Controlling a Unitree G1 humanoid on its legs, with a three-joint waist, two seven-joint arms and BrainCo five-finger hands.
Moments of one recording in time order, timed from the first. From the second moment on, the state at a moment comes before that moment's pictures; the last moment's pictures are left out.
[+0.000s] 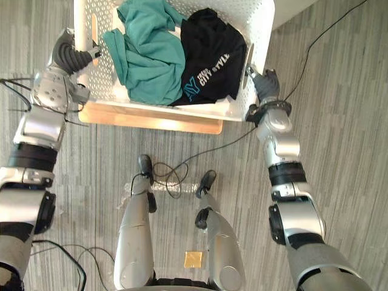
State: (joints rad) left arm -0.88 0.60 -0.02 0.39 0.10 0.09 0.08; right arm -0.79 -0.38 -0.04 0.41 0.42 0.10 -0.11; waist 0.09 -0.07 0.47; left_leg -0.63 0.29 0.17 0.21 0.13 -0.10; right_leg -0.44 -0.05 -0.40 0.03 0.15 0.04
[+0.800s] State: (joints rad) left arm 0.25 0.12 0.09 -0.14 -0.34 0.04 0.05; right arm -0.08 -0.29 -0.04 0.10 0.30 0.15 0.07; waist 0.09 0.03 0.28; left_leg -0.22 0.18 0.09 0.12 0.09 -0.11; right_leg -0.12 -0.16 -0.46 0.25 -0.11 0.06
